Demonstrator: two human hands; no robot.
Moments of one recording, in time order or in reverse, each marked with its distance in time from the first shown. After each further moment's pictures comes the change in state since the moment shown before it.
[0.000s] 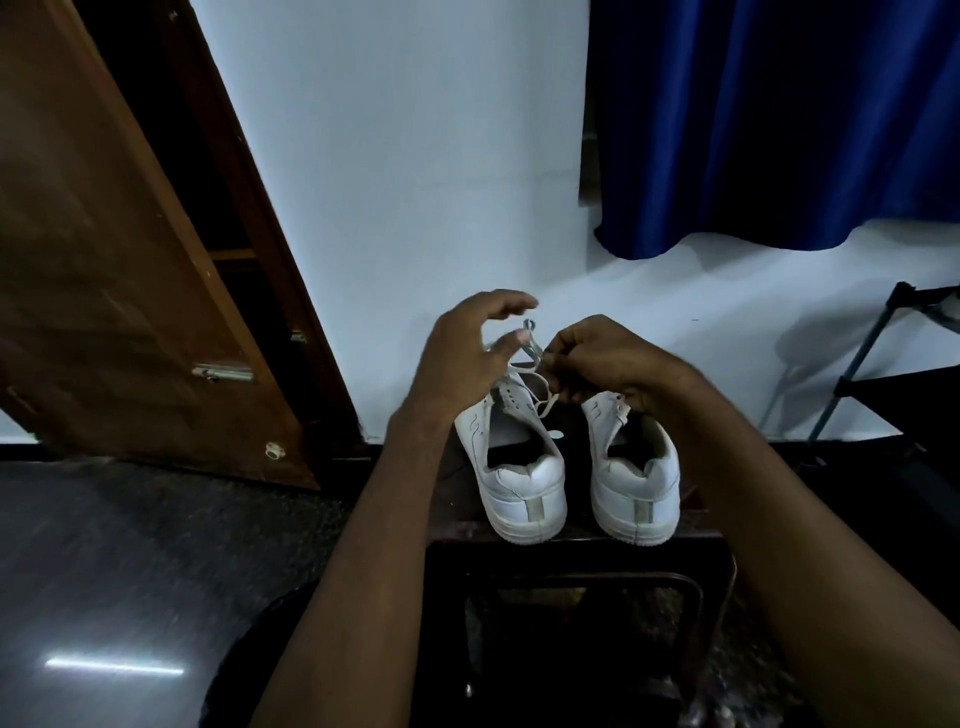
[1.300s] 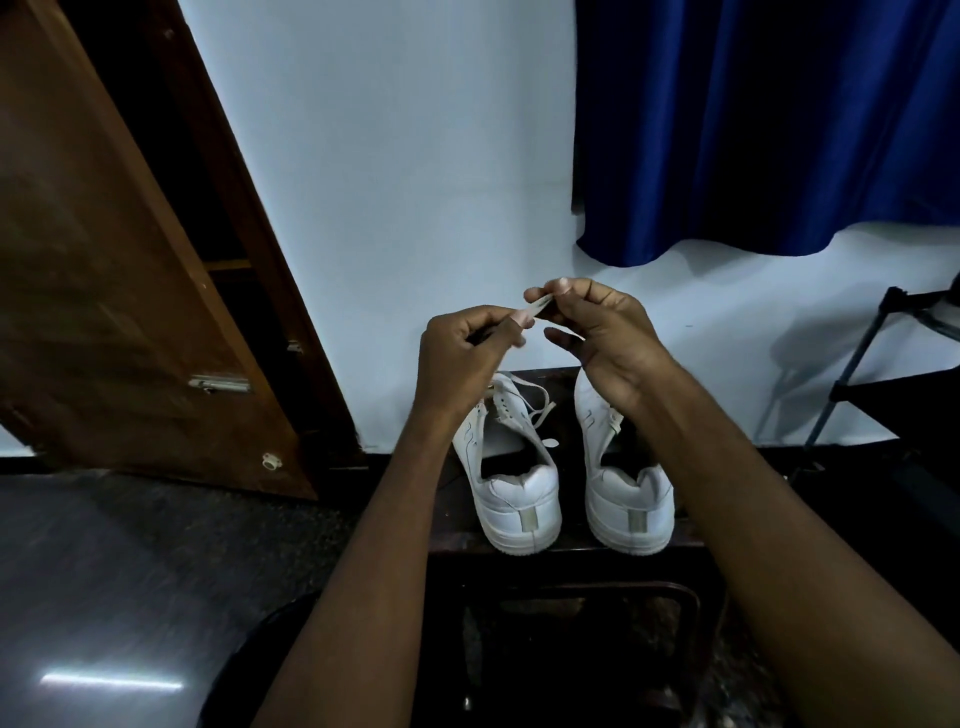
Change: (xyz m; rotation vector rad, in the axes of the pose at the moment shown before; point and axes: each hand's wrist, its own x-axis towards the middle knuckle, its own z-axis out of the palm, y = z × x) left_hand -0.001 0.016 0.010 -0.374 0.169 -0.133; right_hand 0.001 -0.006 -0.001 0.810 0.148 -0.272
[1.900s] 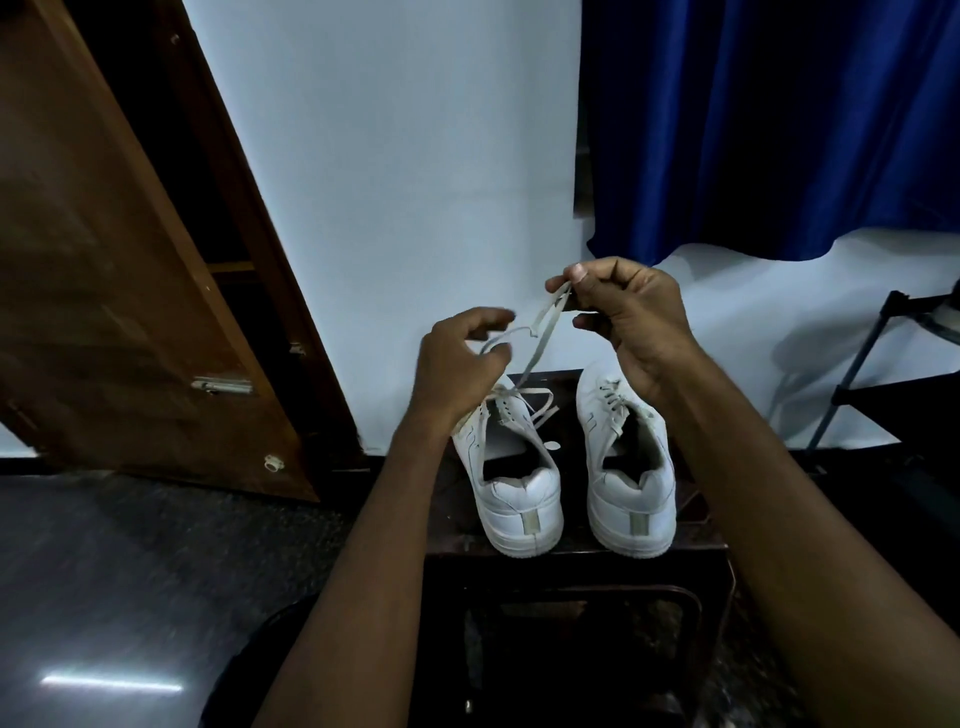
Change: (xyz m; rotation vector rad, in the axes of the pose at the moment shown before) left_hand 0.003 -0.007 -0.010 0.295 -0.036 -0.086; right_hand -0.002 -0.023 -0.007 -0.162 0.078 -0.151
